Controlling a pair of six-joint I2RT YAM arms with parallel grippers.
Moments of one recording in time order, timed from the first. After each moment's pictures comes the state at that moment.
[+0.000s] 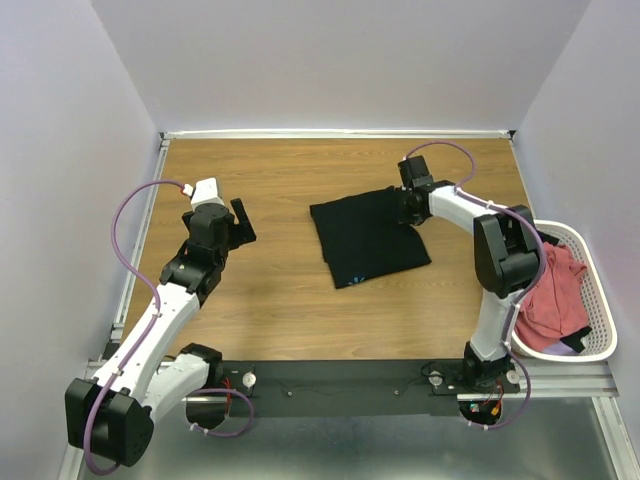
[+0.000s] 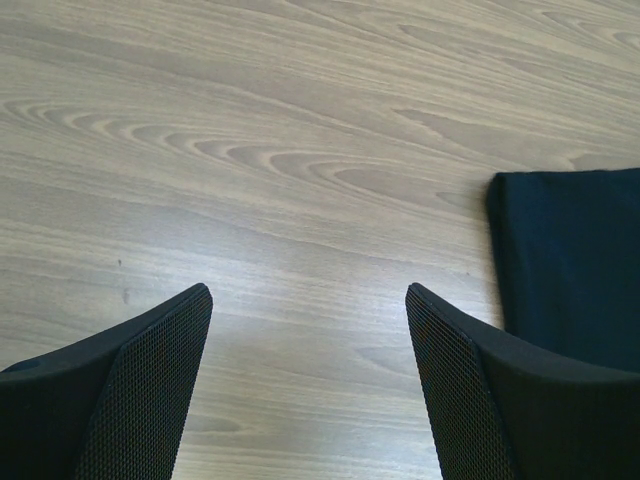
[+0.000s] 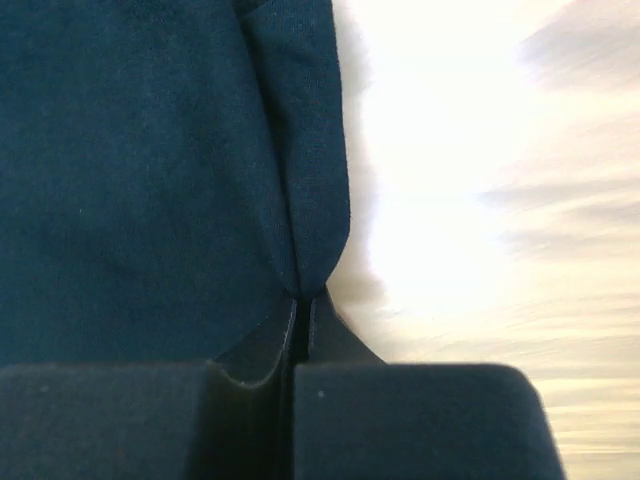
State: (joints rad) left arm -0.31 0.93 0.72 -0.27 -0.33 -0.41; right arm 0.32 1.93 1.30 -0.41 0.14 0.25
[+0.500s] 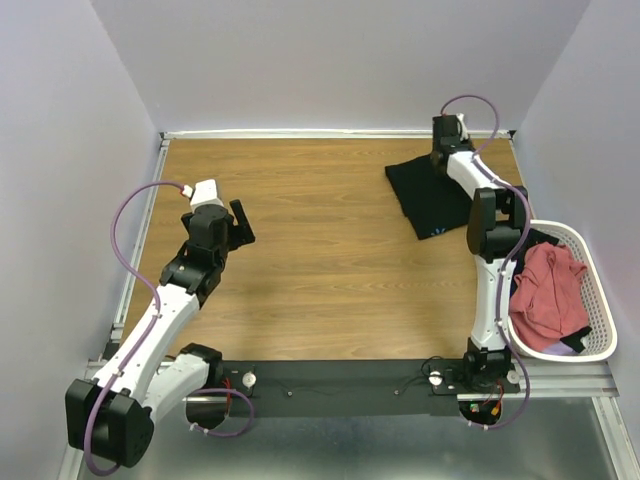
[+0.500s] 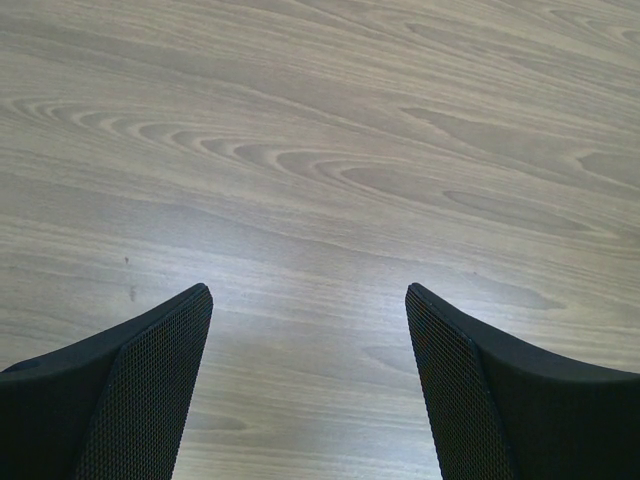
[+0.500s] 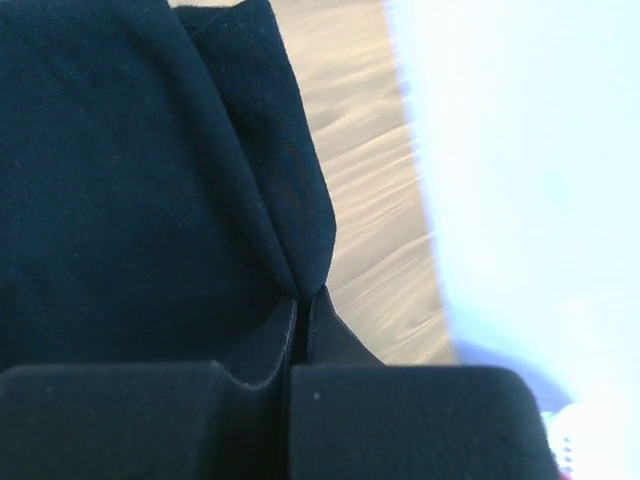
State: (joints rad) left arm -0.30 0.92 0.70 -0.27 -0.33 -0.40; right arm 0.10 2.31 1.88 -0.39 0.78 -0.22
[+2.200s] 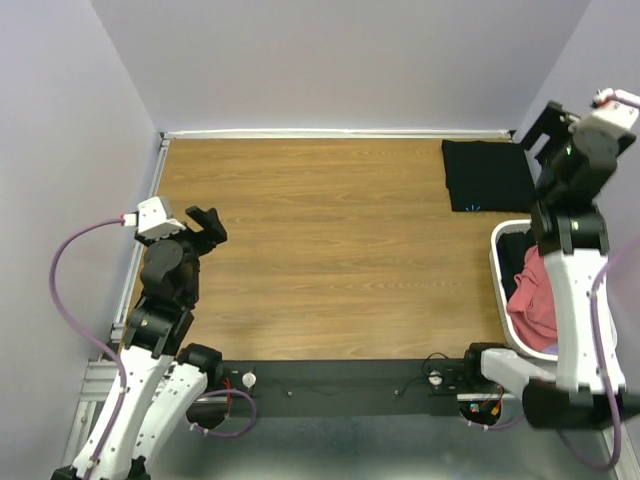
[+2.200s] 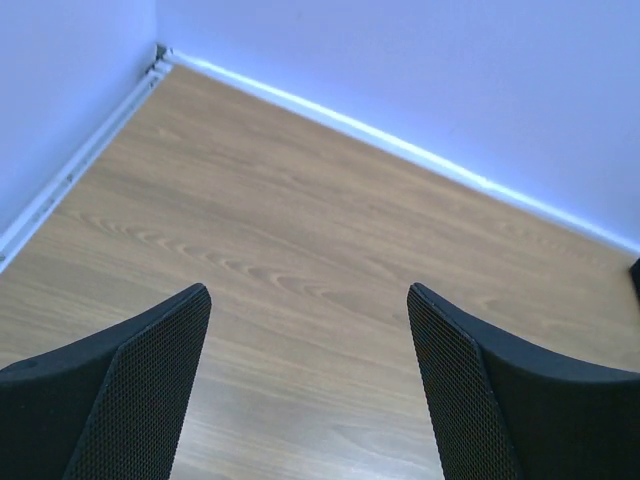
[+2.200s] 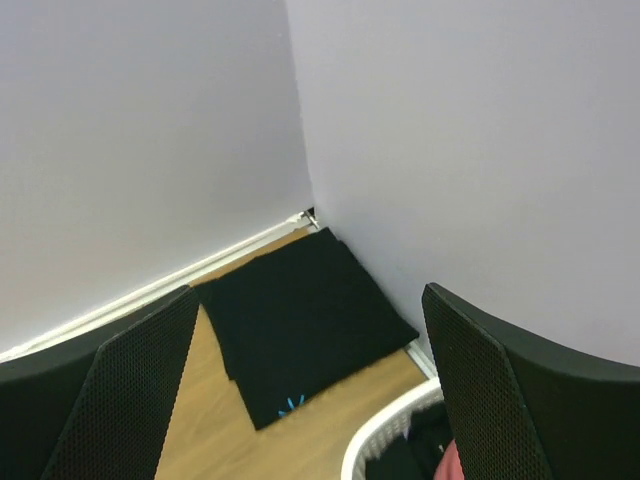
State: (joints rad) left arm -0.30 0.54 0.71 -0.26 -0.47 -0.39; right arm -0.04 1.14 1.41 -0.25 0.51 0.05
